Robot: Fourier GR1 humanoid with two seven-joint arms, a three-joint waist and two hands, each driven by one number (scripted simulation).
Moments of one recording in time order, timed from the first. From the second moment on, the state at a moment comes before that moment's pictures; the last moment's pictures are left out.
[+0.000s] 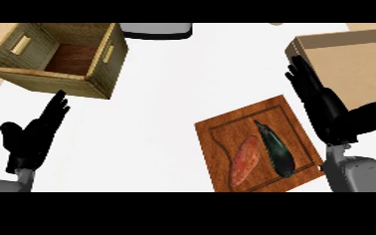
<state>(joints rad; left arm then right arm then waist) -0.04 0.58 -0.22 -1.33 0.40 0.19 -0.05 -0.18 -0.32 0.10 -1.60 -0.24 -0.03 0.12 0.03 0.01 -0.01</state>
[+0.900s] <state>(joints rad) -0.21 0.49 -0.40 -1.49 0.27 0.15 -0.04 -0.01 -0.66 0.44 -1.69 0.54 -0.16 0.42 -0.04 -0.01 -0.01</state>
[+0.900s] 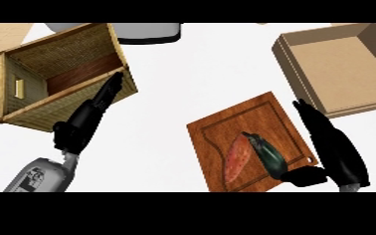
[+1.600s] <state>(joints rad) -0.27 0.42 -0.41 -1.50 0.22 0.14 0.03 -0.16 -0.65 0.46 -2.14 0.33 0.33 1.04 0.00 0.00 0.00</state>
